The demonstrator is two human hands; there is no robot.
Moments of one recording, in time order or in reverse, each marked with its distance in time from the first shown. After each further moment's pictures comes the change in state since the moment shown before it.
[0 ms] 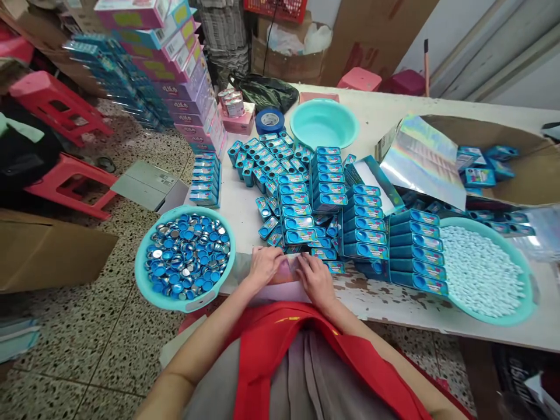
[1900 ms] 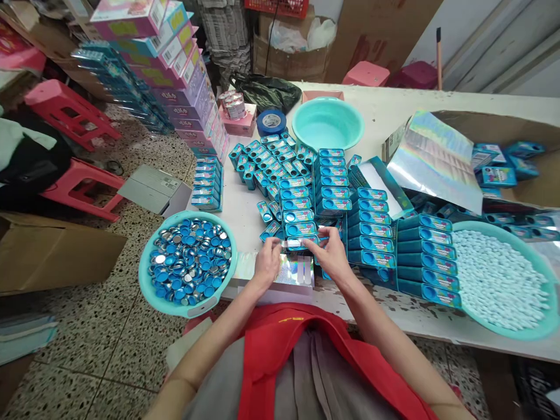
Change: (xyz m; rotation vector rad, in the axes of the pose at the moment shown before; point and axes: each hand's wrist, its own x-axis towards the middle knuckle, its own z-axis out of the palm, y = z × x) left_hand 0.015 0.018 0.002 -0.515 0.220 -0.254; right_hand 0.103 0.016 -0.053 0.635 -0.023 0.713
